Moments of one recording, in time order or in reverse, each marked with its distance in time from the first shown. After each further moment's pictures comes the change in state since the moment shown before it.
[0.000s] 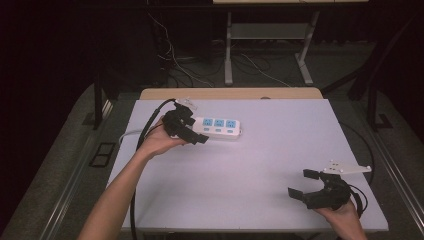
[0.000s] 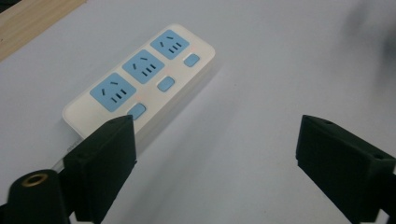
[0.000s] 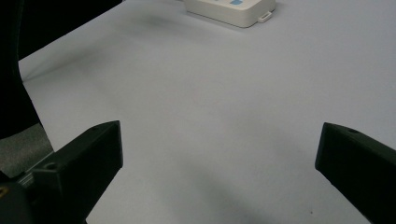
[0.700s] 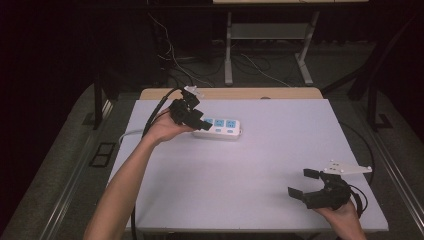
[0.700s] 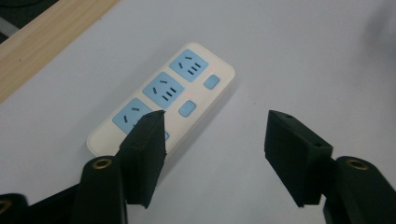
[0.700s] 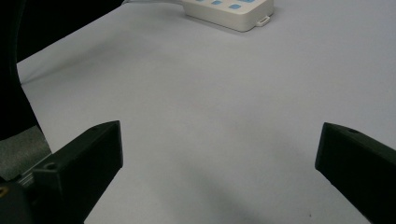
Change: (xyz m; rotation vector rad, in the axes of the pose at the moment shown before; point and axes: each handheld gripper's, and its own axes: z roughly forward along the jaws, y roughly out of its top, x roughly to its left) left arm 0.018 0.030 0.011 0.027 0.020 0.018; right arm 0.002 0.001 0.000 -0.015 -0.009 -0.007
